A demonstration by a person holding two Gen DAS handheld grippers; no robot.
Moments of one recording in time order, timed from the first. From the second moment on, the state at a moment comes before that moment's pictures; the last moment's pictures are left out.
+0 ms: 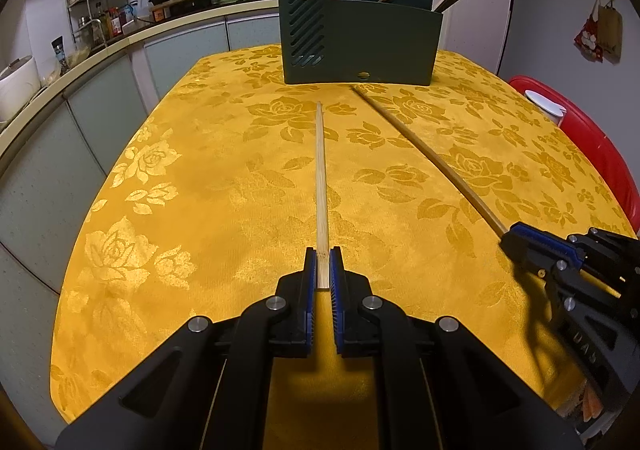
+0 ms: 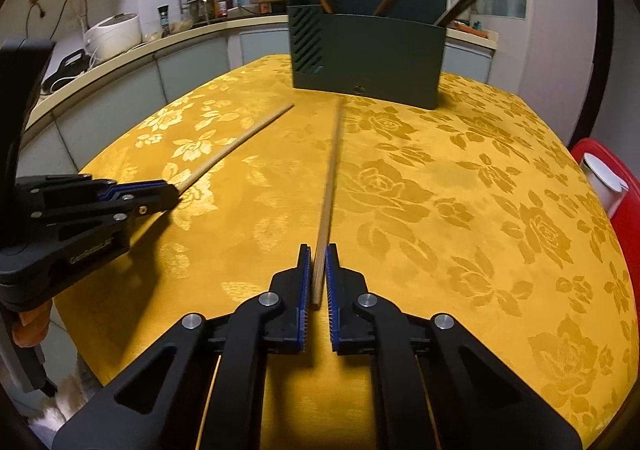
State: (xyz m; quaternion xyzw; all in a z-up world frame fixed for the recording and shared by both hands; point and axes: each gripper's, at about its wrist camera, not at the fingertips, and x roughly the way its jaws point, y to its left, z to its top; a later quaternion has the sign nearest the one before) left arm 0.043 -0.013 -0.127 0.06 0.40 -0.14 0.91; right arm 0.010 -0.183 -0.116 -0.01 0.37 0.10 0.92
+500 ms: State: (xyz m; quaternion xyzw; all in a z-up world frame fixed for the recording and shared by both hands) left arm 0.041 -0.015 -0.128 0.07 0.39 -0.13 0.91; right arm -0.001 -0.224 -0.121 0.02 0.37 0.01 0.93
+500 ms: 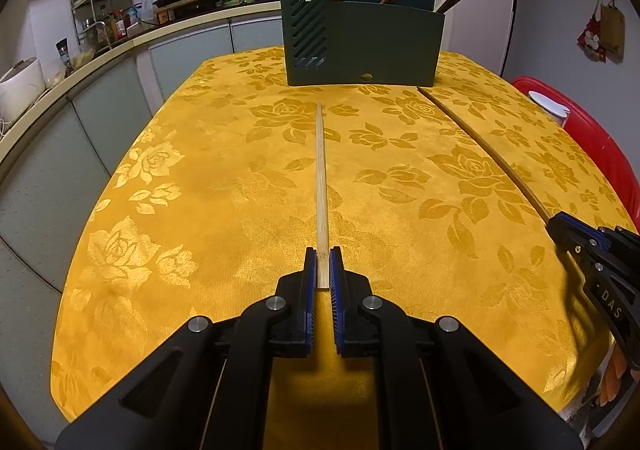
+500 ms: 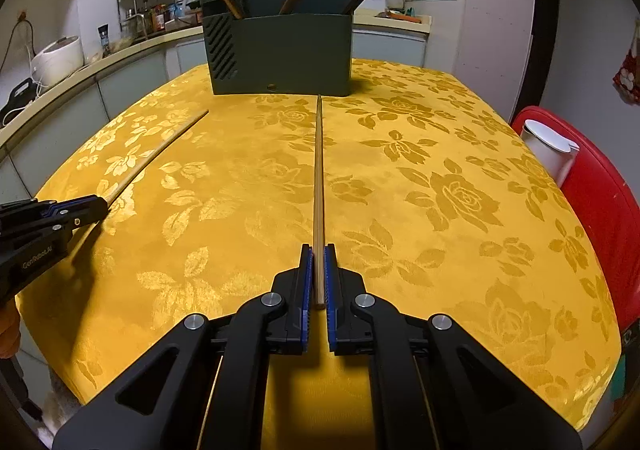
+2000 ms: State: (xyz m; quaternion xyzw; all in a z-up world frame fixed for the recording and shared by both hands) left arm 0.035 -0.008 -0.092 0.08 0.35 -0.14 0.92; right arm -0.004 -0.245 -0.083 0.05 0.33 0.06 0.94
